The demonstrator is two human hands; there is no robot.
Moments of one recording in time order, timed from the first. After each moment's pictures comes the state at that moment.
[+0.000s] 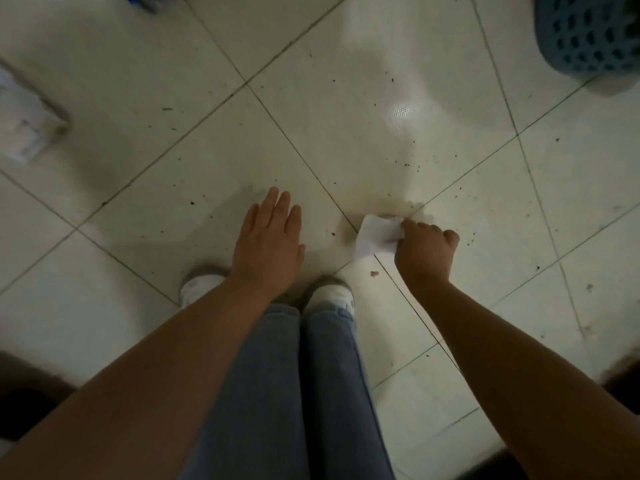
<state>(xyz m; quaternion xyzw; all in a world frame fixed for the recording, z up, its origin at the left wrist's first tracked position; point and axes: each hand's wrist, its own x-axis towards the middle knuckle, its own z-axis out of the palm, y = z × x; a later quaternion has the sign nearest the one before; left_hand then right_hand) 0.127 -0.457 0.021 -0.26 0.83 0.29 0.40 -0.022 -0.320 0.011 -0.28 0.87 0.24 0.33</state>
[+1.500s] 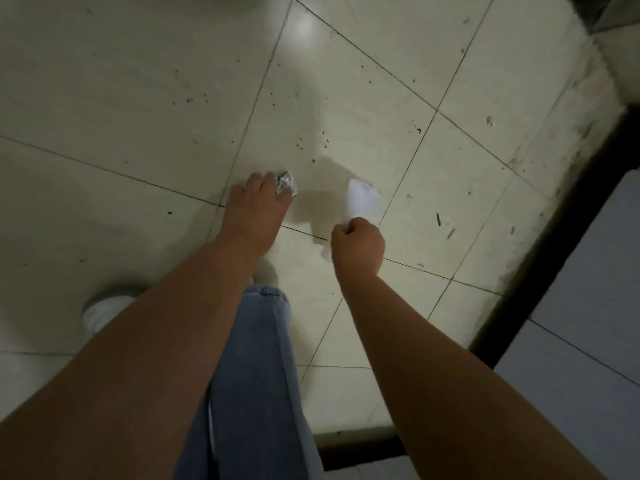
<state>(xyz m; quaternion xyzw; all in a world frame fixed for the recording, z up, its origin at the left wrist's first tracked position) 0.000 -0.293 0.012 0.03 0.91 0.17 0.37 -0.020 -0.174 0.064 0.28 0.90 -0.08 0.33</state>
